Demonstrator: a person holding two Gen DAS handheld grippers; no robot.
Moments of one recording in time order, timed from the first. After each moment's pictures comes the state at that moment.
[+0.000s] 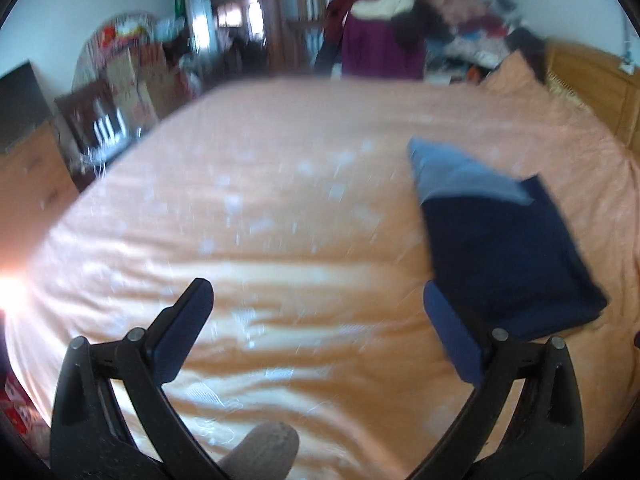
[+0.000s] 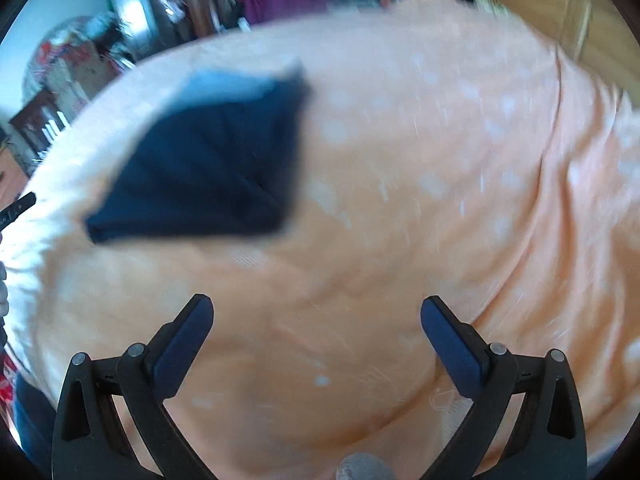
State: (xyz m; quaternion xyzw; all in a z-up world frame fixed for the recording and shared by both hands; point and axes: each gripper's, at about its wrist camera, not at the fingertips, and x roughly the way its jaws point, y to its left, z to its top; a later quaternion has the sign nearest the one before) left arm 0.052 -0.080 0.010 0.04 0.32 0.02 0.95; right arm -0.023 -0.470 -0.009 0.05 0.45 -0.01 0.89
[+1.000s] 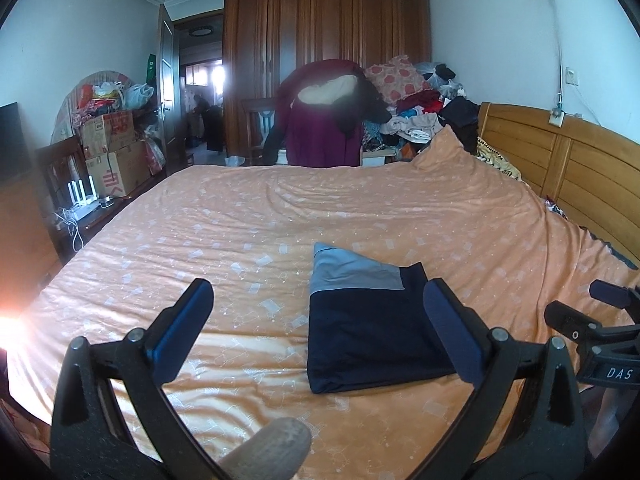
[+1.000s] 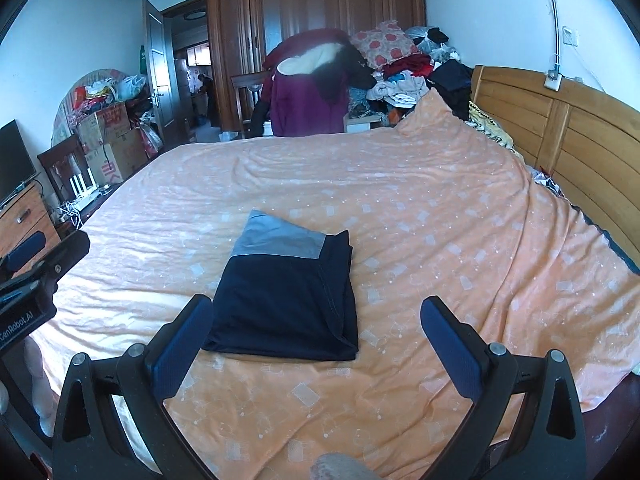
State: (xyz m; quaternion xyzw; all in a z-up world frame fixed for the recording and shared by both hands) left arm -0.048 -0.153 0.141 0.01 0.22 -0.06 0.97; right arm -0.072 -0.398 0.186 0.03 0.31 -0.02 0.95
